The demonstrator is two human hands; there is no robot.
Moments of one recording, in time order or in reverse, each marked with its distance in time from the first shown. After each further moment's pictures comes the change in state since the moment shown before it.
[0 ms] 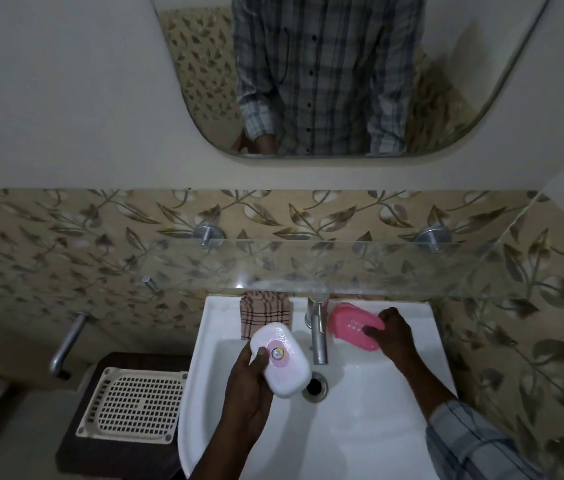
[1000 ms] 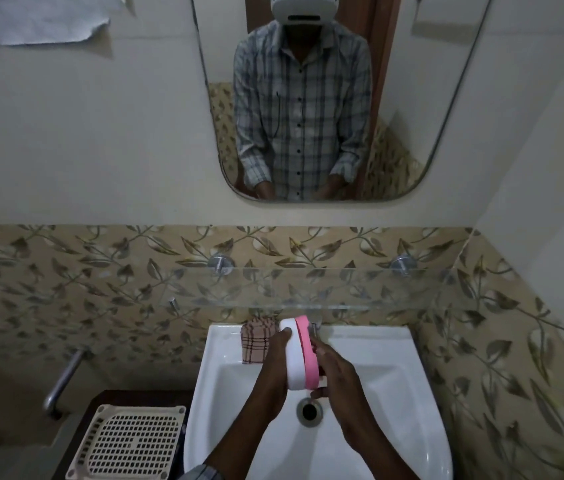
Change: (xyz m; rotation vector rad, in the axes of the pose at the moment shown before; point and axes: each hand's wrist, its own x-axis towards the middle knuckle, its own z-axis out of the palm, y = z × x) left_hand -0.017 0.028 0.054 0.305 -0.136 -0.046; right_hand -0.204 -0.117 -0.002 0.637 -0.155 -0.139
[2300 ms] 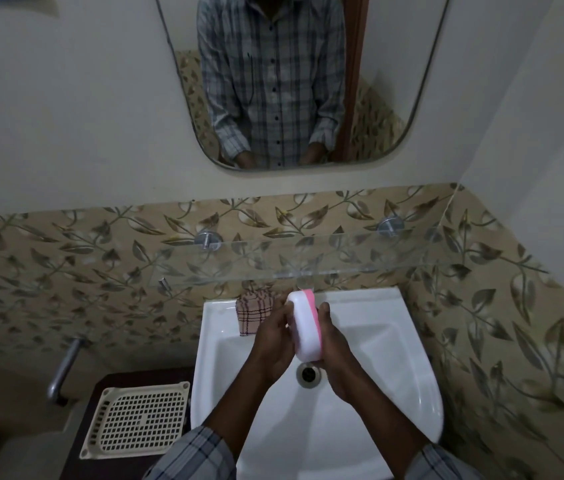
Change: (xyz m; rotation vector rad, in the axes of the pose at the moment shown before) left_hand -0.003 -0.002 -0.004 -0.107 -0.151 0.023; right_hand 0.002 0.003 0.009 0.204 0.011 0.302
